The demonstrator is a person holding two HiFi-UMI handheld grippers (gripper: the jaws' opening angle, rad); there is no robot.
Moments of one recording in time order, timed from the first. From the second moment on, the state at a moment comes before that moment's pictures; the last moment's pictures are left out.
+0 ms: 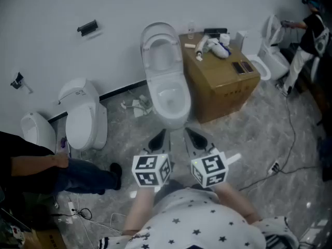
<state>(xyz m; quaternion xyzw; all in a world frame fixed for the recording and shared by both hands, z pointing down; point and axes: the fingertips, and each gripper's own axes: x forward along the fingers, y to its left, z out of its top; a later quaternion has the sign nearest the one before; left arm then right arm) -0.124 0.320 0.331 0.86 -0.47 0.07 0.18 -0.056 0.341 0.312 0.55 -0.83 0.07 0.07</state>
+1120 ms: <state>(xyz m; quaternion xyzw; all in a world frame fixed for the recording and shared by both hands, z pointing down) -0.124 0.327 0.327 0.86 -0.48 0.07 0.16 -0.067 0.349 0.309 0.52 -0.85 0.07 0.06</state>
